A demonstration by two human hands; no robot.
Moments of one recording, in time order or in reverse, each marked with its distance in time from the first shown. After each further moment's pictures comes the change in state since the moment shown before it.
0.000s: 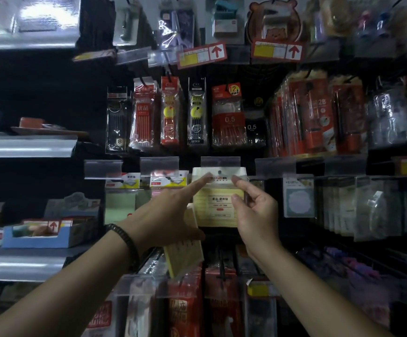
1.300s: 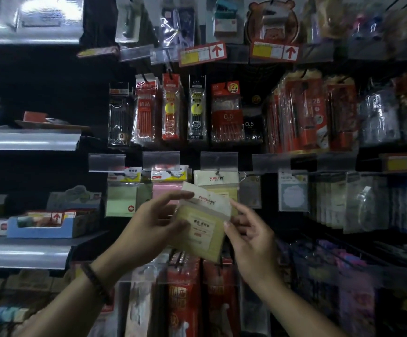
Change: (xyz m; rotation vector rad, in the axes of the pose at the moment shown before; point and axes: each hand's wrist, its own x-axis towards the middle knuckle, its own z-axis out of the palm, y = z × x) left_hand -0.058 -0.012 0.029 -0.942 0.186 -0.075; right_hand -0.068 0.012 -0.020 -0.119 -0.070 0.032
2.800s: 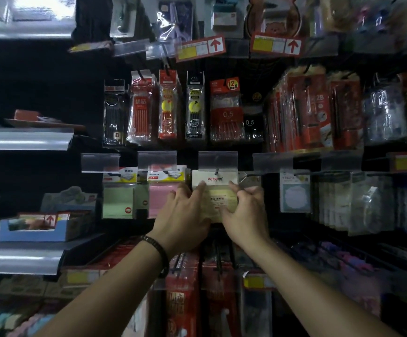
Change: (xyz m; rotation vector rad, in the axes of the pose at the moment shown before) left_hand 0.071 -0.022 0.049 1.029 0.058 0.048; right_hand 0.077 0.007 0.014 -0.732 0.018 -0.019
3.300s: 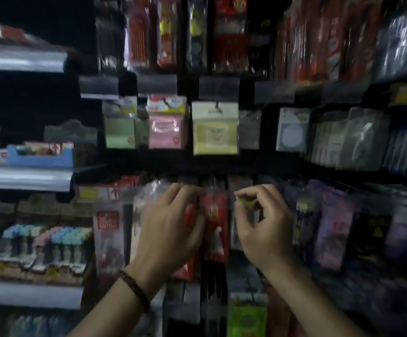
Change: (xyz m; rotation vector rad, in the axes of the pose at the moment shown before) left_hand -0.171 0.023 0.029 -0.320 0.301 0.102; right_hand -0.163 0.031 -0.049 0.147 0.148 -0.316
